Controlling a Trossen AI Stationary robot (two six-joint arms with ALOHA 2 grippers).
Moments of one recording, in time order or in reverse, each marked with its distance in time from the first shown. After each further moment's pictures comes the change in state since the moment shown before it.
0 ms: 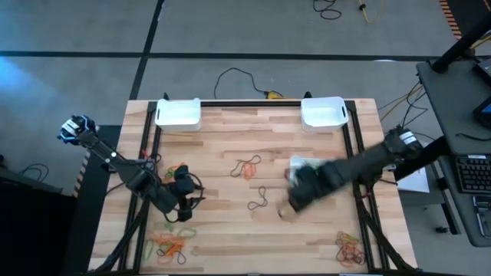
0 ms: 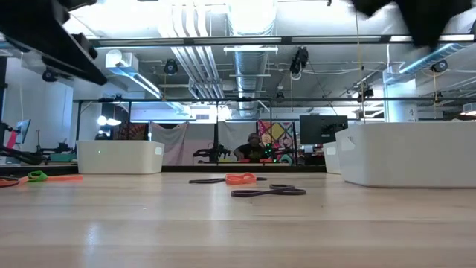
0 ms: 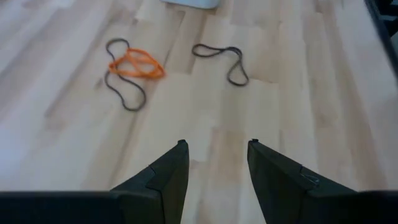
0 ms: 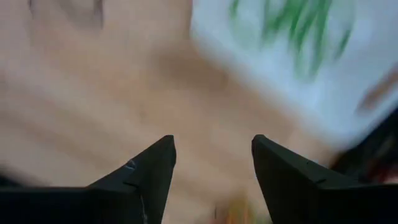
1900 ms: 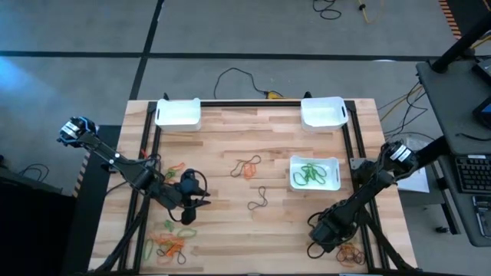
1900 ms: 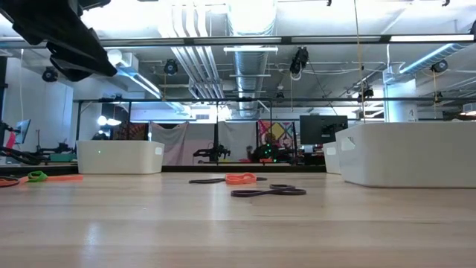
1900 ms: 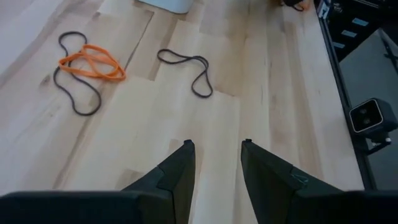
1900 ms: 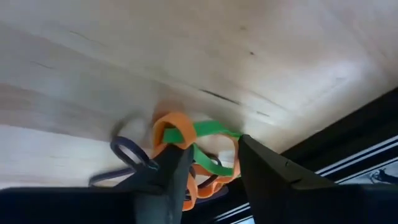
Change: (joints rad) left arm 0.047 0.042 0.001 0.152 0.146 -0.051; right arm 0.349 0.164 -0.597 0.665 -0.545 0.280
